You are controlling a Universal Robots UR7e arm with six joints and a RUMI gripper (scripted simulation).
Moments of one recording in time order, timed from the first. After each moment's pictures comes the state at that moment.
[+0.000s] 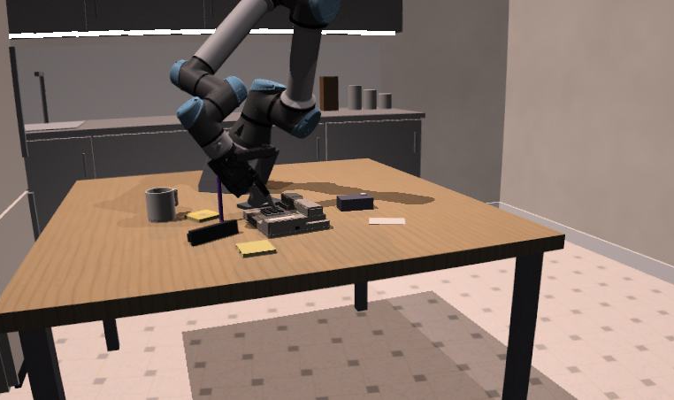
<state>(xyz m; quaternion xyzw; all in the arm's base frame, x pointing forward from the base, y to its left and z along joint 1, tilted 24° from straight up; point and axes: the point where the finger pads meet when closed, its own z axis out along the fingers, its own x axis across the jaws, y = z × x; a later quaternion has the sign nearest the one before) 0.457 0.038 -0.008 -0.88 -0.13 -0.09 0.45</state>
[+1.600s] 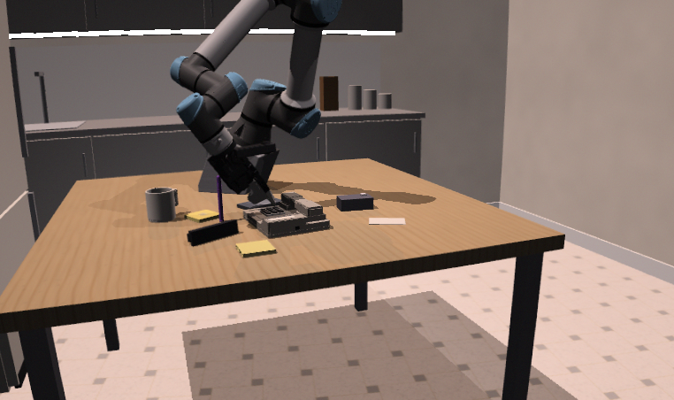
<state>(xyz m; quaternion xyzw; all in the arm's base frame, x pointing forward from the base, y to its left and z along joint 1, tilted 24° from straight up) 0.455 0.035 0.001 -0.88 -0.13 -0.09 0.45</state>
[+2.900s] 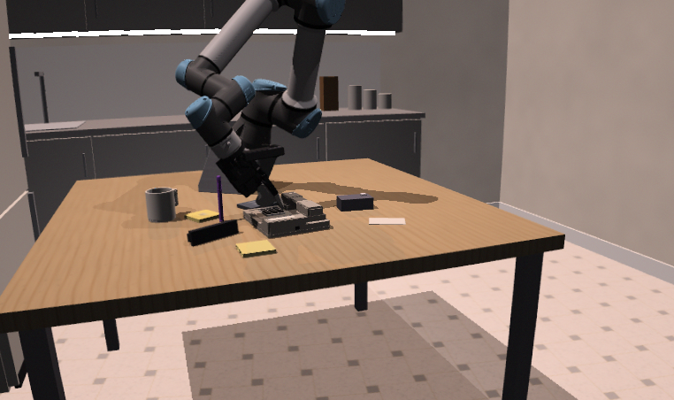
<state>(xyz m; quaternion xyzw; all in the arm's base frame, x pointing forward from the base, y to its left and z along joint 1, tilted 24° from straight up) 0.466 0.058 0.003 -0.88 -0.13 -0.09 0.45</state>
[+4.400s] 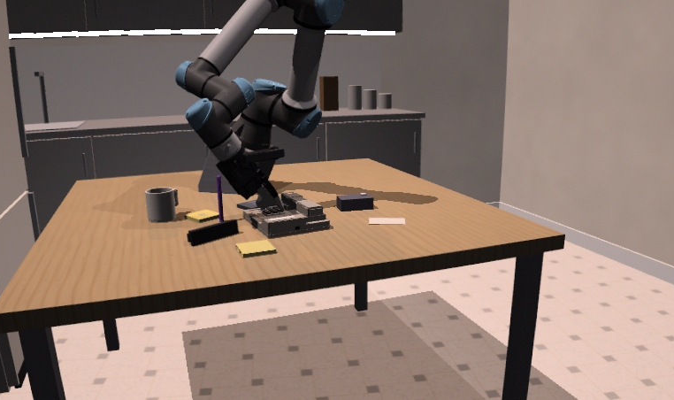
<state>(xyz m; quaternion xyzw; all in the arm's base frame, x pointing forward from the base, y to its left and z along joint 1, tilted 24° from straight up) 0.467 0.059 -0.001 -0.88 -0.13 -0.09 0.45</state>
